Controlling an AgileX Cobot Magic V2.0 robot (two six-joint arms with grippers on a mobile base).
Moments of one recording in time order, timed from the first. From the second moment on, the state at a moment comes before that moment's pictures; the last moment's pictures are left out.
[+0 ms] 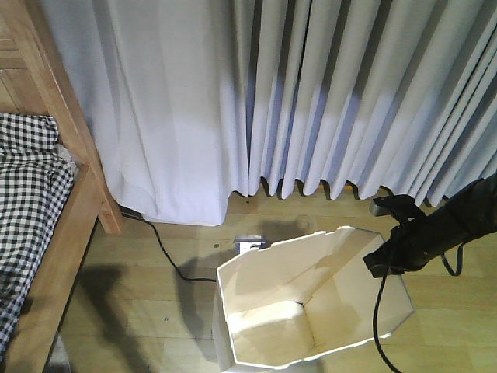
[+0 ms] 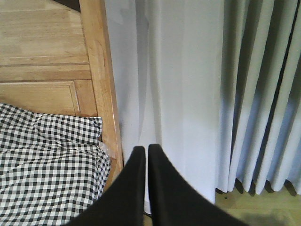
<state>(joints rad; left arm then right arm) 0.07 -0.01 0.03 0.02 0.22 0.00 -0.14 2.23 -0.92 0.85 0.50 -1.26</state>
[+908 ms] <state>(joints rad) 0.07 -0.01 0.03 0.02 0.22 0.00 -0.14 2.71 -1.45 0.69 0.54 -0.90</state>
